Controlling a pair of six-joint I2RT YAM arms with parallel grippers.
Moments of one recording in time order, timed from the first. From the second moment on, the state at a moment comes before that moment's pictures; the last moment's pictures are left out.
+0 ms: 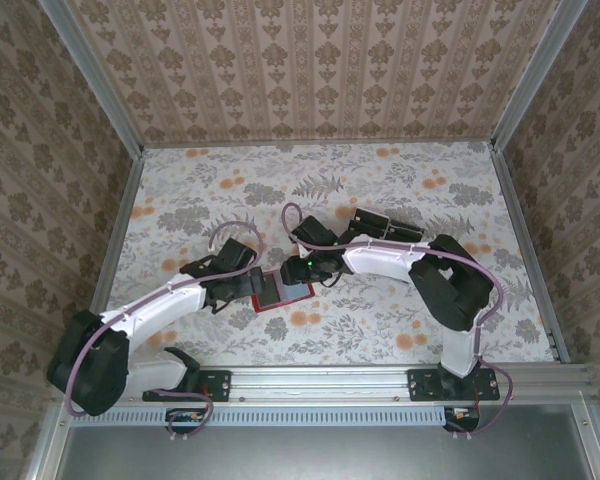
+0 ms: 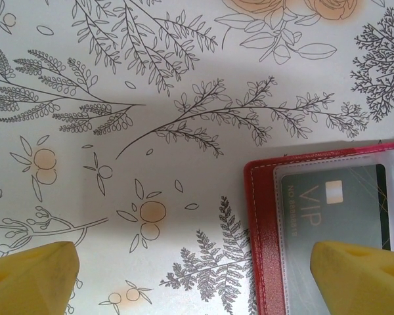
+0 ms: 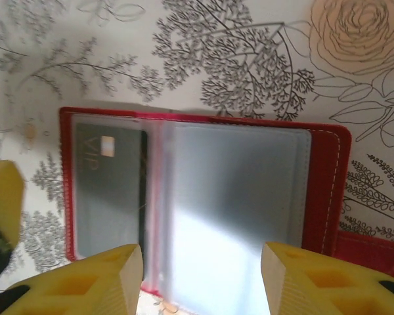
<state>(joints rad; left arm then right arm) -0.63 1.22 0.62 -0.57 -0.21 -0.73 0.79 1.89 1.20 -0.36 -0.22 0.60</state>
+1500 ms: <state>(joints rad) -0.95 1.22 0.46 -0.25 -0.34 -0.85 0.78 1.92 1.05 0.03 -0.35 1.00</state>
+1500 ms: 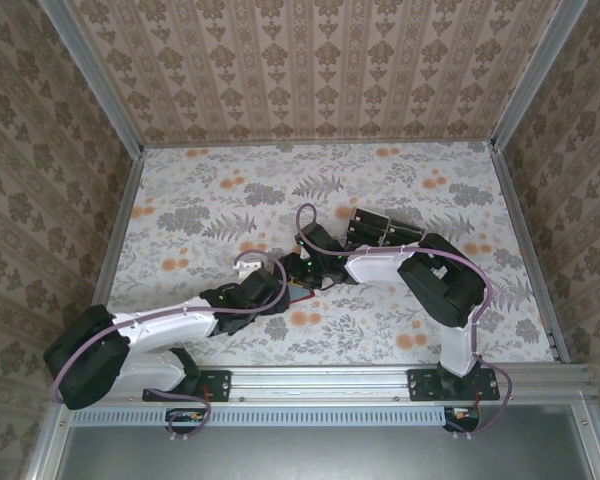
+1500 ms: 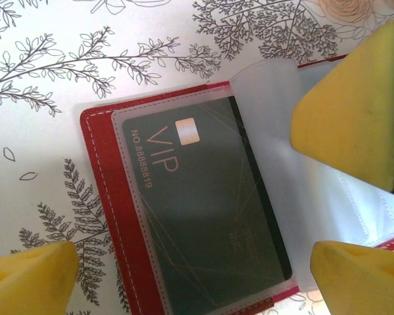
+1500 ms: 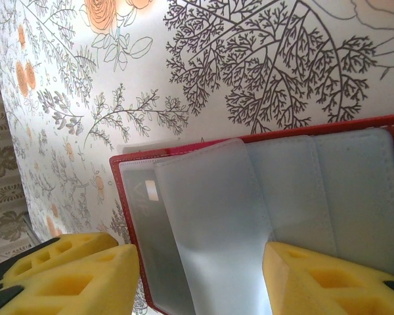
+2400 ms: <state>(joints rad) -0.96 1.34 0.47 -0.19 -0.40 -0.86 0.76 1.85 1.05 -0.04 -0.33 0.96</state>
